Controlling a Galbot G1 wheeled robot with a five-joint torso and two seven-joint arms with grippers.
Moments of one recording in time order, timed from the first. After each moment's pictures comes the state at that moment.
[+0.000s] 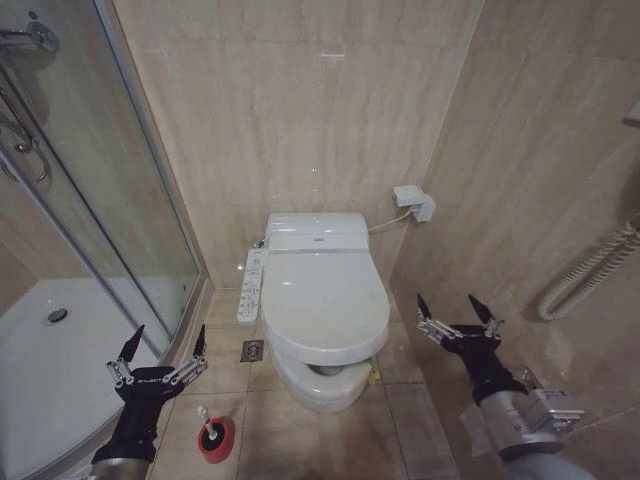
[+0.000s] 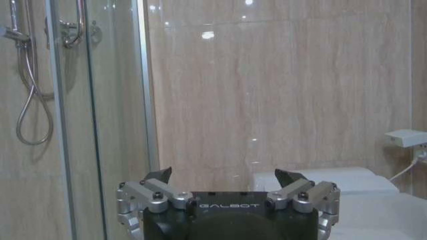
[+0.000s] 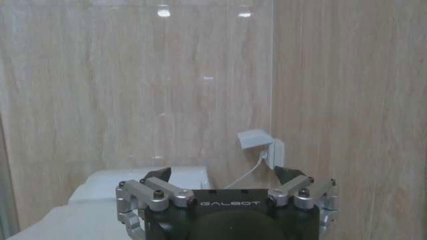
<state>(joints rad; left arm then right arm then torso) 1.88 -1.35 -0.65 -2.48 -0.15 -0.06 -0.13 -1.65 1.47 0.74 2.50 0.25 -0.30 0.00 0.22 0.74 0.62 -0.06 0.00</state>
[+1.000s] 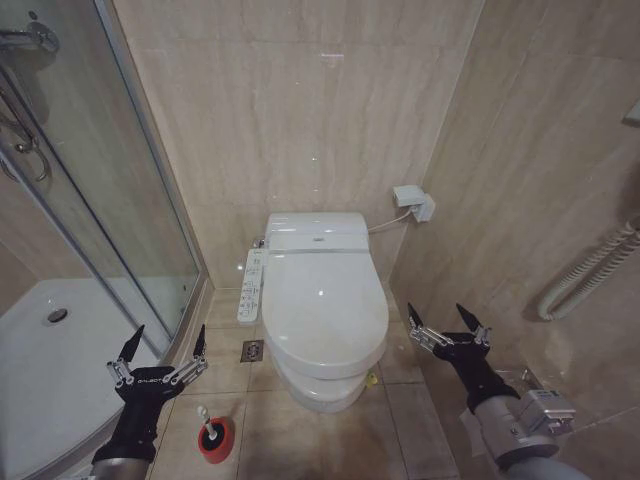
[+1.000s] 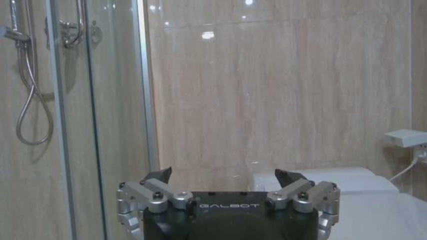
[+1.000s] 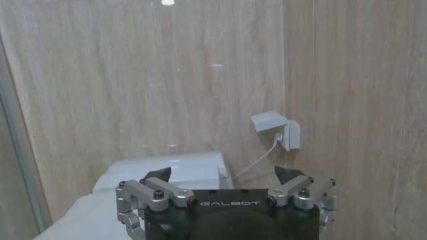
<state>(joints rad) 1.88 -1.35 -0.65 -2.48 -0.15 -0.06 -0.13 -1.67 1.49 0.70 2.50 0.27 -0.32 -0.01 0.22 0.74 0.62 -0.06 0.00</state>
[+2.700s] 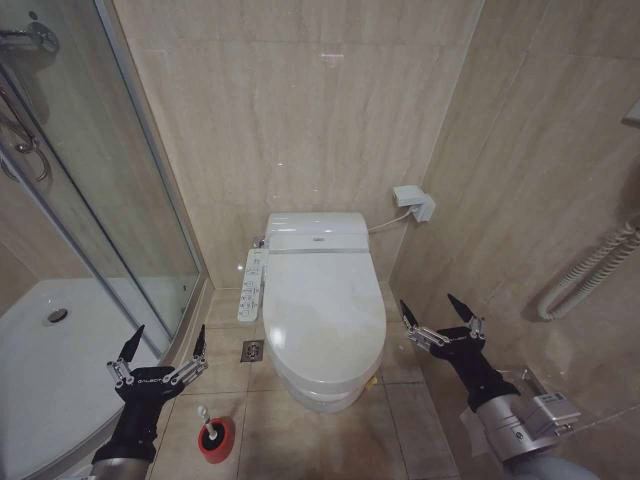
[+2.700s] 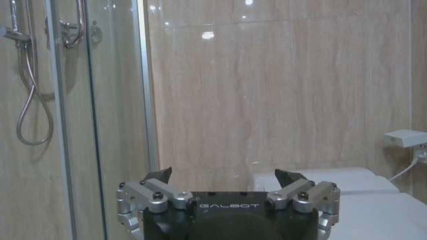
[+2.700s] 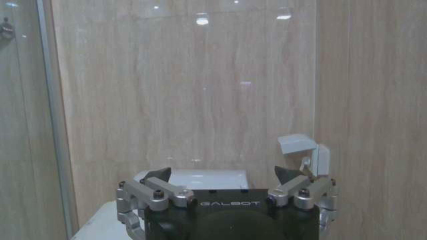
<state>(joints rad) 1.88 -1.35 -0.65 -2.48 -0.15 -0.06 -0.13 -1.67 1.48 0.75 2.49 0.26 -0.24 -0.18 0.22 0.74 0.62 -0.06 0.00</state>
